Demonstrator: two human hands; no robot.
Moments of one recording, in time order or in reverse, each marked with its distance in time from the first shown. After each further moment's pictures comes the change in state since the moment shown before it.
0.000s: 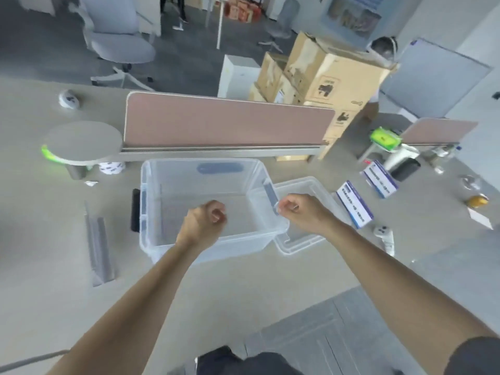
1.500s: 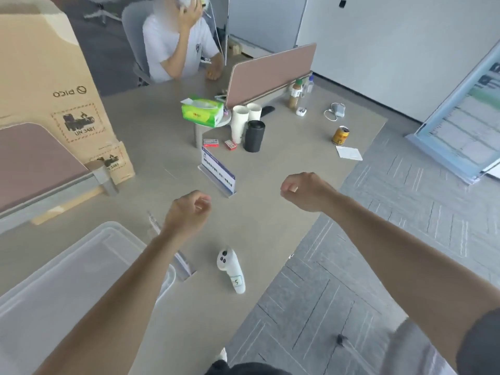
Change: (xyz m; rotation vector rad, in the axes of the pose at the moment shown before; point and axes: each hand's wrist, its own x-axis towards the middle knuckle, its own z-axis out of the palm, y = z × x) left_hand 0.224 0.374 0.566 0.088 -0.397 0.208; right_hand 0.027 0.598 -0.350 -0.035 0.233 0.443
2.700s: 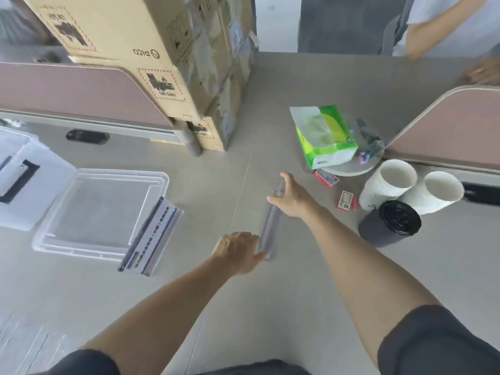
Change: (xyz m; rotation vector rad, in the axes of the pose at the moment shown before) left_hand 0.231 0.039 0.181 0.597 -0.073 -0.741; right_hand 0.455 -0.058 0.134 0.107 -0.767 -0.697
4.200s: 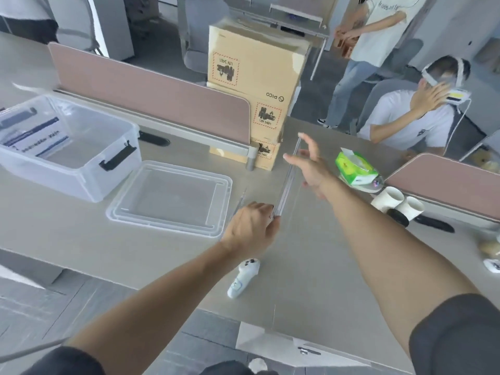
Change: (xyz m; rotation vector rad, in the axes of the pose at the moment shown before) left_hand -0.271 -0.197 -0.042 -0.542 0.914 0.354; right_hand -0.202 -0.304 0.115 0.366 0.372 -0.204
